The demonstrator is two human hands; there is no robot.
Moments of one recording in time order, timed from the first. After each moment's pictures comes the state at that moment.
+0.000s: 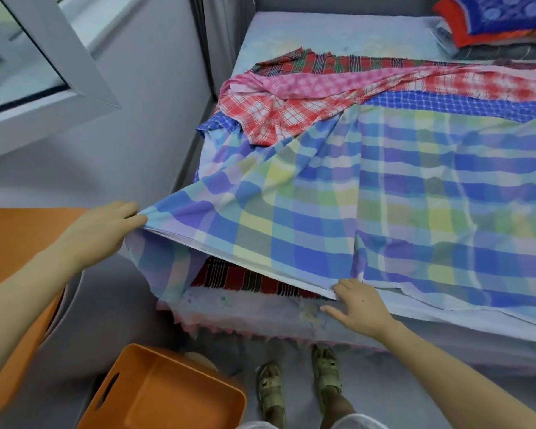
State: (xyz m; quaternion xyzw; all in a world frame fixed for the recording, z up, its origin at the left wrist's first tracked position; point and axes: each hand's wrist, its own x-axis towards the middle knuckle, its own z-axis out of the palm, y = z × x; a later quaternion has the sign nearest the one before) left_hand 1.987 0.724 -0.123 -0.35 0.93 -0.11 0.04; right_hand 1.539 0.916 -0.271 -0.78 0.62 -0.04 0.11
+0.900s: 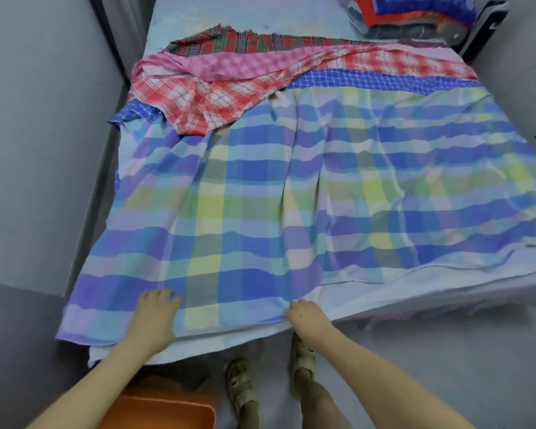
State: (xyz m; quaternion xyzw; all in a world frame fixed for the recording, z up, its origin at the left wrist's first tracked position) left_hand 1.874 0.818 -0.304 -0.44 0.88 0.08 0.16; right_hand 1.581 0.940 -0.324 -0.72 0.62 0.26 0.20
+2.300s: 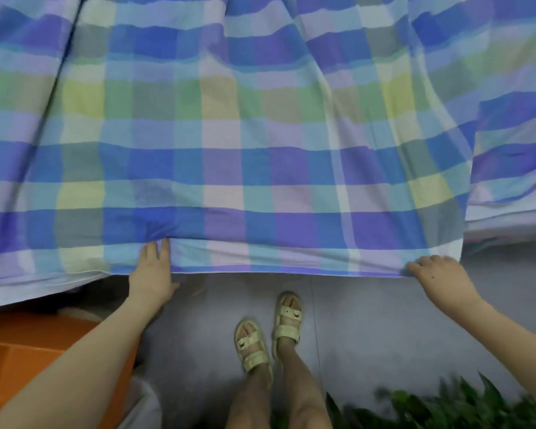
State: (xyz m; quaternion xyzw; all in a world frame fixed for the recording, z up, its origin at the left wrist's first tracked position) left_hand 1.648 0.938 -0.501 -0.58 0.75 0.19 0.27; right_hand 1.166 1.157 -0.467 -0.70 0.70 0.15 0.07
